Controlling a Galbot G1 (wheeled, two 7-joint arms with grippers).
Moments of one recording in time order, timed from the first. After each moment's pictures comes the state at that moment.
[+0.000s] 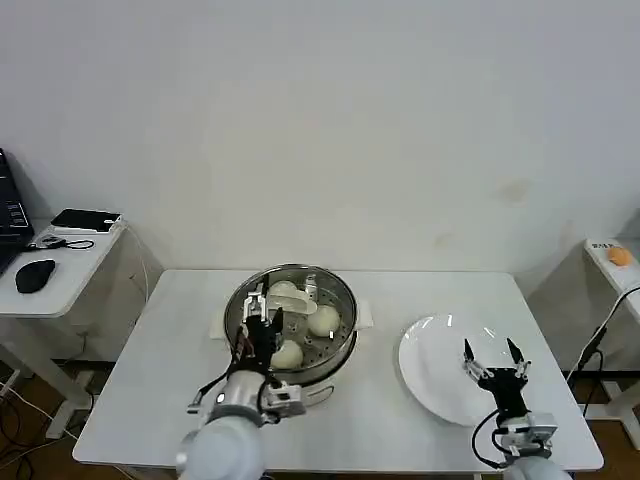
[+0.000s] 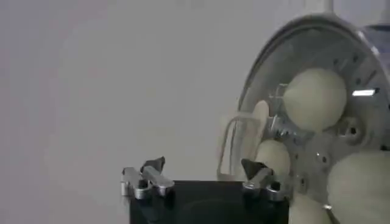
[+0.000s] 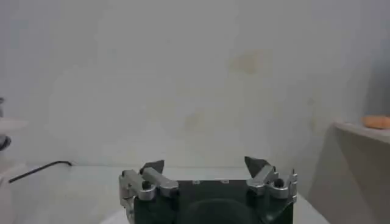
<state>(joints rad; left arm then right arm) 1.17 -1.22 -0.04 -2.20 1.26 0.61 0.34 -1.46 1.35 0.72 1.82 0.24 0.06 -0.06</state>
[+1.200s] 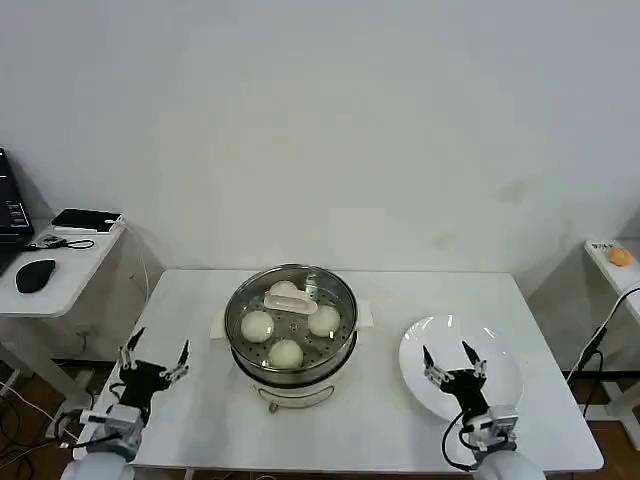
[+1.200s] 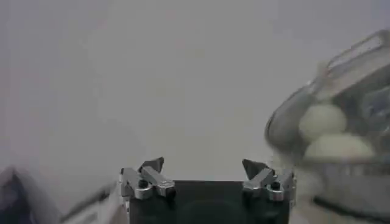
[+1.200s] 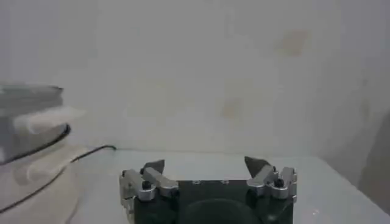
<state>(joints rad) 1.49 -1.23 -0.72 -1.93 0.09 0.08 0.08 -1.44 1.25 0.53 1.82 0.29 -0.01 -0.01</state>
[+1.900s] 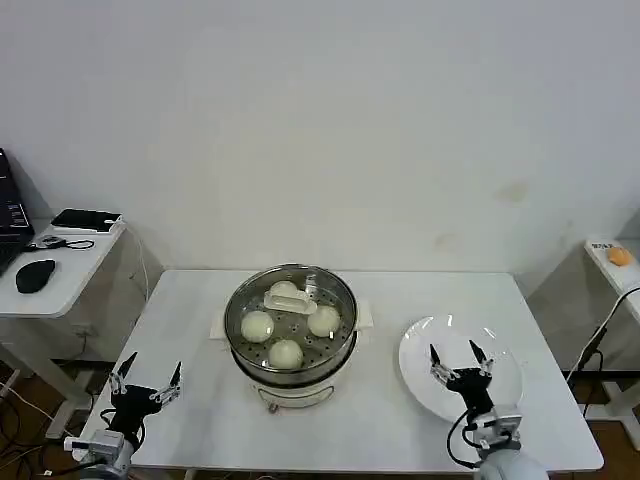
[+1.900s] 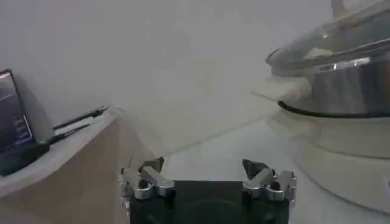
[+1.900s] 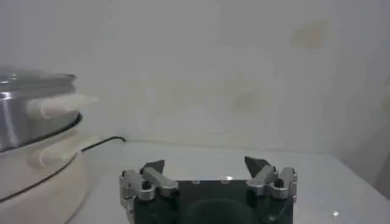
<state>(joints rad) 1.58 -1.24 -0.76 -1.89 -0.03 0.02 0.10 -1.43 1.27 0.56 1.80 0.26 0.01 -0.01</state>
